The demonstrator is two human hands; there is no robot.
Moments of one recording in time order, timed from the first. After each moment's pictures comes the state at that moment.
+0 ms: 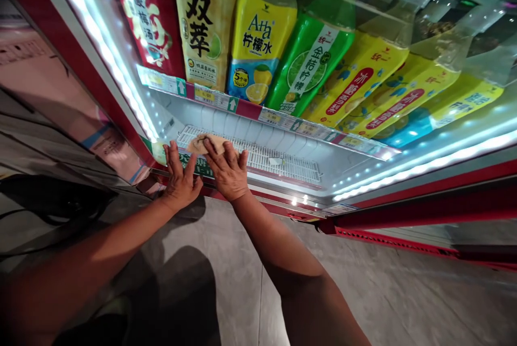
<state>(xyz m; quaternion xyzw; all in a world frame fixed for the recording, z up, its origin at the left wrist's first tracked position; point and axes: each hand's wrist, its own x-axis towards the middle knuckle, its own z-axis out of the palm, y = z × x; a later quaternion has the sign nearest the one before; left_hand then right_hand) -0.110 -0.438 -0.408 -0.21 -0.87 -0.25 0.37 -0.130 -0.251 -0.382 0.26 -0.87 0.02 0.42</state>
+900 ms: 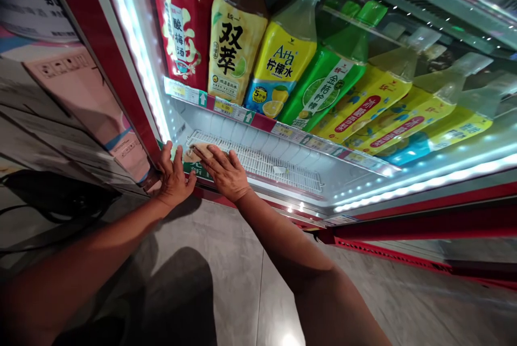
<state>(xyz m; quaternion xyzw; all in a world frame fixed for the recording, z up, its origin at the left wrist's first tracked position) -0.124 -0.479 -0.406 -0.14 -0.86 -0.26 0.41 -0.142 -0.285 -0.349 0.39 -0.84 -0.04 0.38</state>
